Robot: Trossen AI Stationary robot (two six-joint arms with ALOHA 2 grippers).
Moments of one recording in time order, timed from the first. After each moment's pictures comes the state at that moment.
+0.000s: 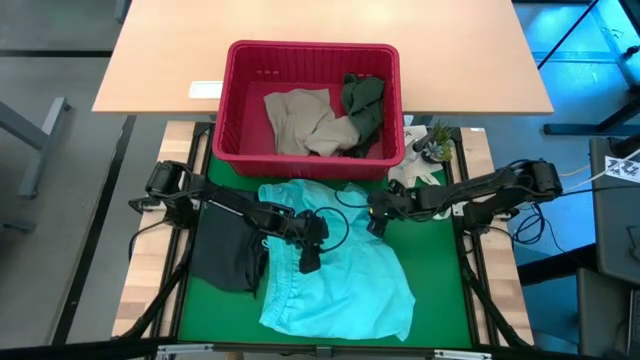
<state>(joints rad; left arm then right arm) -0.18 1.83 1.10 -0.17 -0.04 -0.41 0.02 1.42 0.68 -0.30 0.29 0.39</state>
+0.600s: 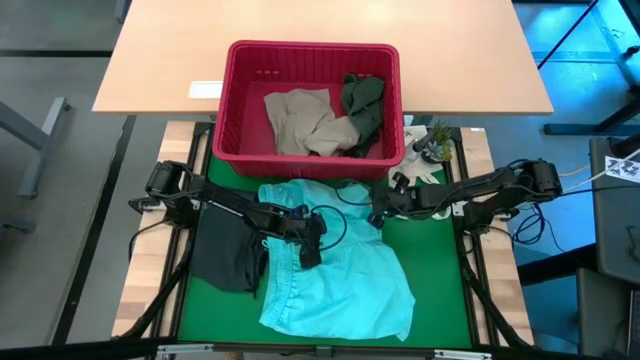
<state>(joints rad) -0.18 1.83 1.10 -0.24 -0.23 -0.44 -0.02 1.42 0.68 -0.34 0.50 0.40</state>
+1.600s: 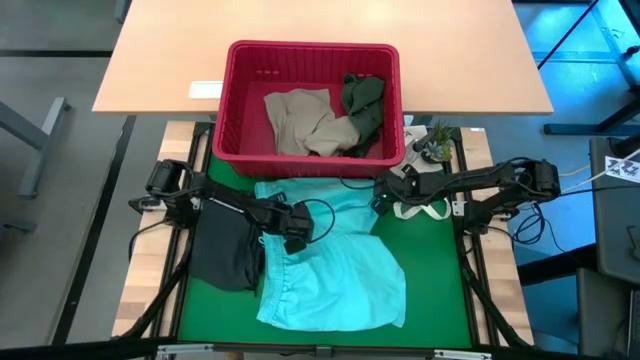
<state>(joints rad) -0.15 1.83 1.10 -0.65 -0.39 -0.54 -0.17 1.42 0.68 -0.44 0.43 0.44</state>
